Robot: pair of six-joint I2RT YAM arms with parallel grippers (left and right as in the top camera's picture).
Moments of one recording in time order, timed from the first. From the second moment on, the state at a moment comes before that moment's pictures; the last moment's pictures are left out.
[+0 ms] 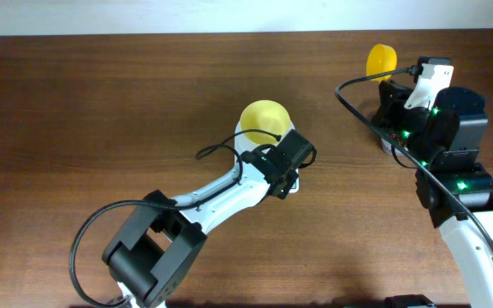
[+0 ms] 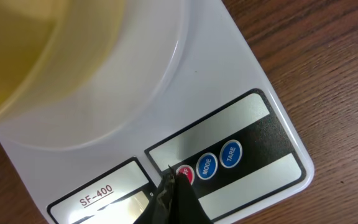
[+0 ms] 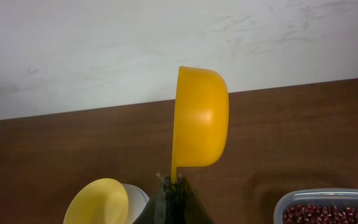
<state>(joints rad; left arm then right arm) -0.77 1.90 1.23 -0.54 -0.23 -0.15 0.07 1.17 1.05 -0.26 -0.13 0.24</state>
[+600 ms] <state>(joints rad) -0.77 1.93 1.23 -0.52 -0.21 -0.14 0.07 1.17 1.05 -0.26 -0.13 0.24</state>
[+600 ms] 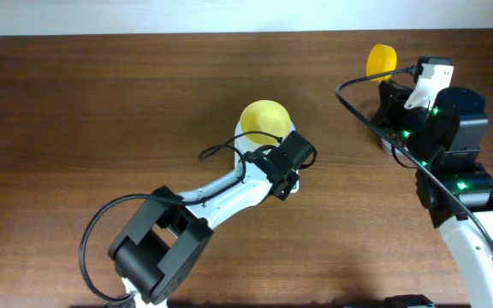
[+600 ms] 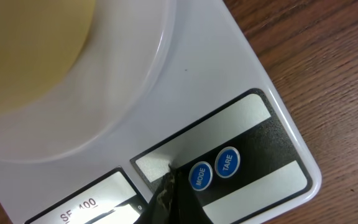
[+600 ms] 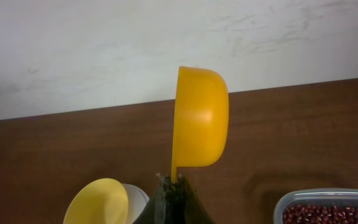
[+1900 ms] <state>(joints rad) -0.75 1.66 1.31 -0.61 -0.16 -0.13 0.07 1.17 1.05 -0.26 -0.13 0.24</state>
